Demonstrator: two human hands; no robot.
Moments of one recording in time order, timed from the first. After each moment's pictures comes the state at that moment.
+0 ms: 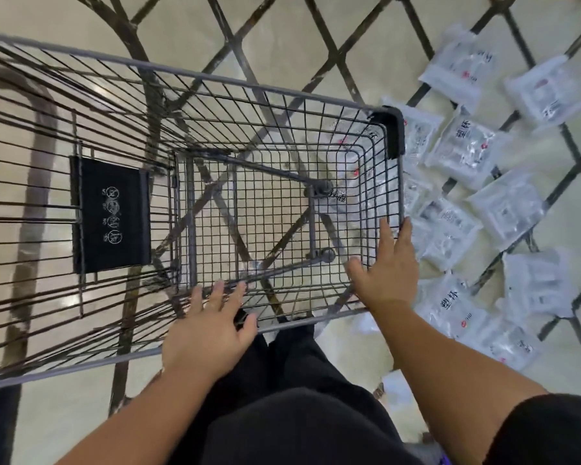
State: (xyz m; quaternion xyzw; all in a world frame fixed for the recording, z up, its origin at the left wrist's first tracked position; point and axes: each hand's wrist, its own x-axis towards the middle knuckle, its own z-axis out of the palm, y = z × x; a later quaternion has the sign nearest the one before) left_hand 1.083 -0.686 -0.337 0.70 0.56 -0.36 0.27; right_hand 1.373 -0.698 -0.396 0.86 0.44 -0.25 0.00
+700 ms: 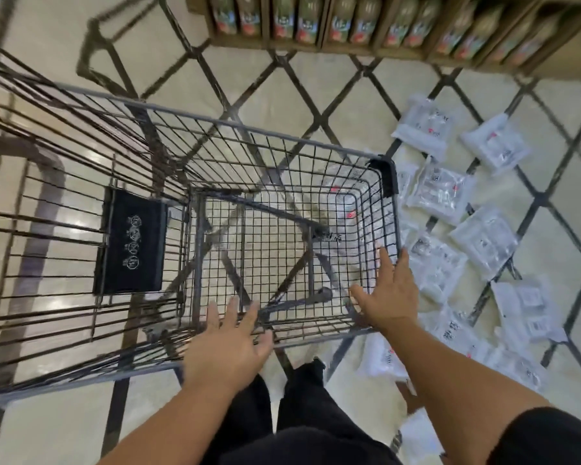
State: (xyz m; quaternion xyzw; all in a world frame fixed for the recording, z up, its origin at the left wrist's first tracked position) left_hand 1.060 -0.657 -0.331 0.74 0.54 -0.31 0.26; right_hand 1.353 -0.688 -0.384 0.86 0.42 -0.28 0.04
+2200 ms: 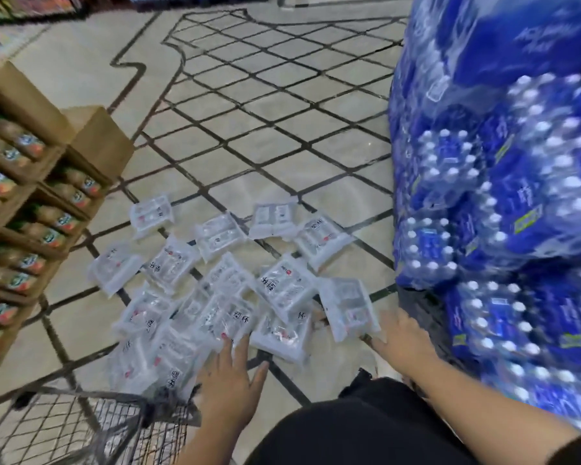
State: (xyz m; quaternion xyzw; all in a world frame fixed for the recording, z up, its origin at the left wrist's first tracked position) left_hand 1.326 -0.951 -0.272 0.97 0.02 -0.24 0.04; right_hand 1.337 -1.294 -0.329 0.94 -0.13 -0.28 -0.13
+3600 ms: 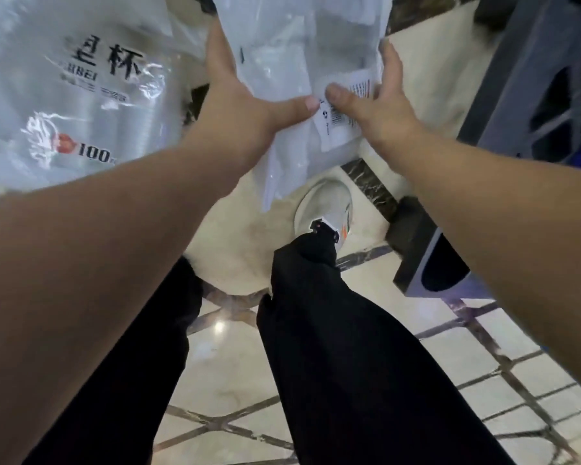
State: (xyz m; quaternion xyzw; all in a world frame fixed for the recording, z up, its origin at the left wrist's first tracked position) left_hand 1.525 -1.161 -0.955 0.67 0.22 -0.36 0.61; right_hand 1.494 -1.371 -0.999 0.72 -0.38 -0.30 -0.50
